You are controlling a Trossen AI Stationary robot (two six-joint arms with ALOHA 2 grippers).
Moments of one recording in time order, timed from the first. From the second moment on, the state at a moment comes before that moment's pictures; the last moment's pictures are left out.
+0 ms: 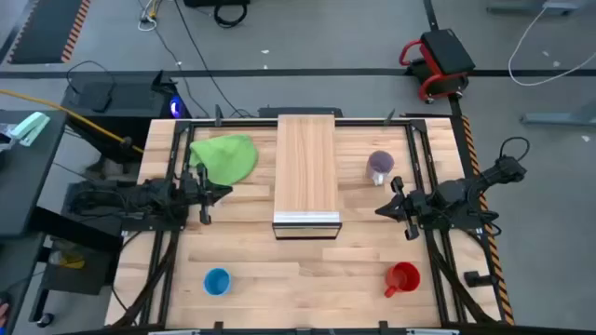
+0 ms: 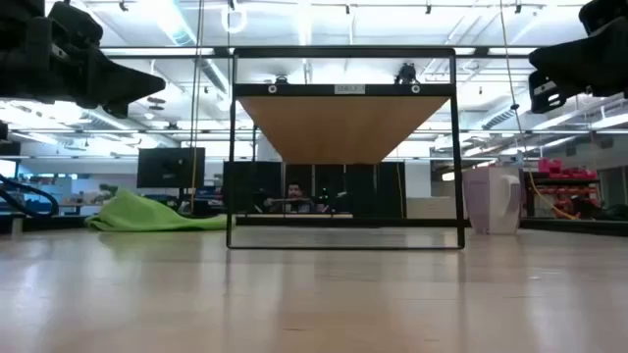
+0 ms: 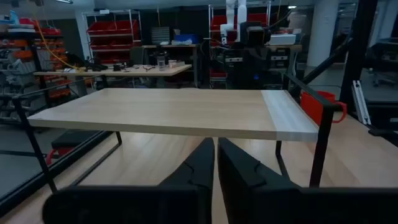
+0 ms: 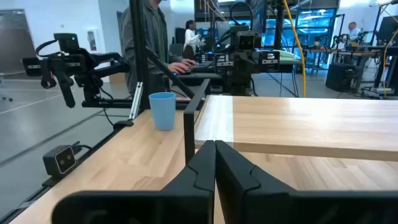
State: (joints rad) left arm -0.09 0.03 0.01 0.06 -0.29 0.03; right arm 0.41 0.06 0.01 0.06 0.26 0.00
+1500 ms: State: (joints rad) left arm -0.09 0.03 0.01 0.06 -0.29 0.03; right arm 0.41 0.06 0.01 0.06 0.26 0.00
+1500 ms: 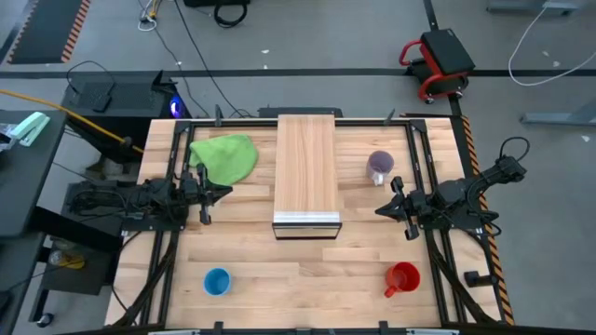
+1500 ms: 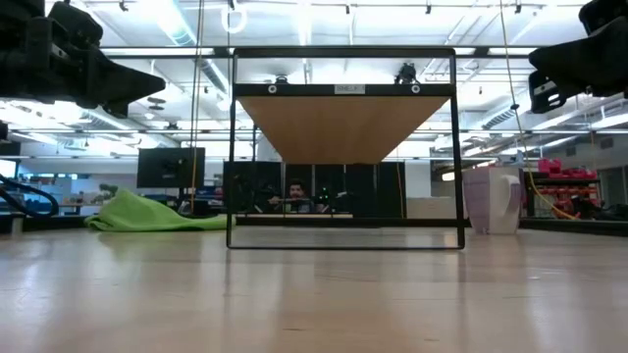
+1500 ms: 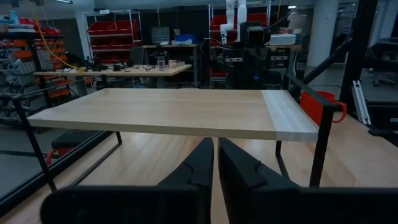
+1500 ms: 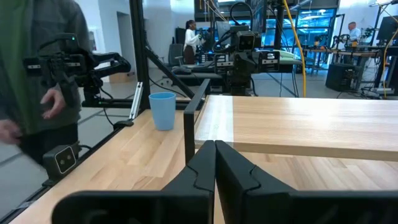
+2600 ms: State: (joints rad) left arm -0.09 0.03 0.01 0.18 -0.29 -0.28; right arm 0.41 0.06 0.01 0.06 0.26 -0.01
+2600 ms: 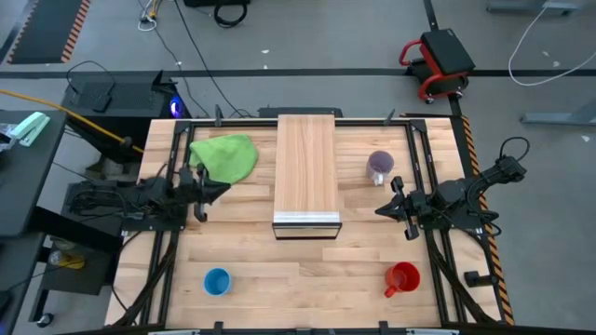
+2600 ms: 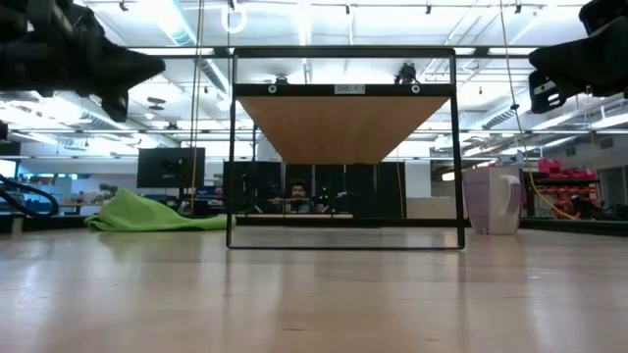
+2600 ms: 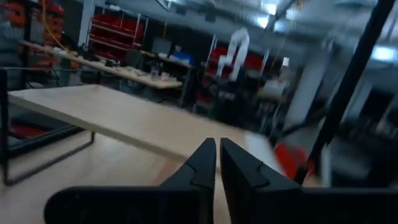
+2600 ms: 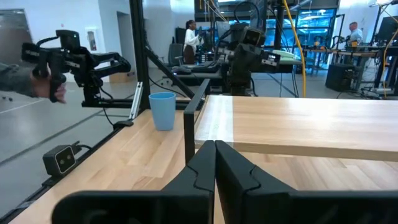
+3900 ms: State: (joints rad) left arm -0.11 0.21 0.27 0.58 -0.30 -0.71; right arm 0.41 0.06 0.01 0.69 0.26 0.59
